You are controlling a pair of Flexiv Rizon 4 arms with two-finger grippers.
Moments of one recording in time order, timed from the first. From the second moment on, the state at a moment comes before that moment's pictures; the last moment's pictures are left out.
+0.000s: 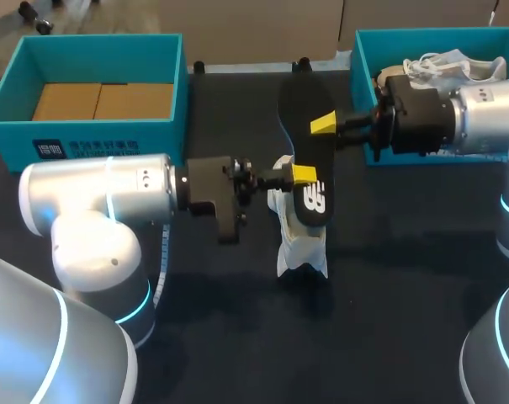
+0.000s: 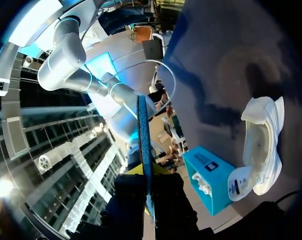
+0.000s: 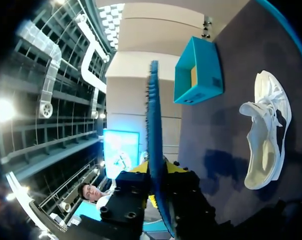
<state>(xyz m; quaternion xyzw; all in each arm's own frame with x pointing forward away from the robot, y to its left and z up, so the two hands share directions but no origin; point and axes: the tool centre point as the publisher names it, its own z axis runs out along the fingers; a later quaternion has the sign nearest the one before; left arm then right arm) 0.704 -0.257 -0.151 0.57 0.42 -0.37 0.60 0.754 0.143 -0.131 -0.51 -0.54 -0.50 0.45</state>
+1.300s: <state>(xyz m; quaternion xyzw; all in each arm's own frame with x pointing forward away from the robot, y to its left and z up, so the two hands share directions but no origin) 0.706 -0.194 -0.145 0.58 0.51 -0.33 0.54 0.759 0.139 -0.158 -0.53 -0.53 -0.47 0.46</state>
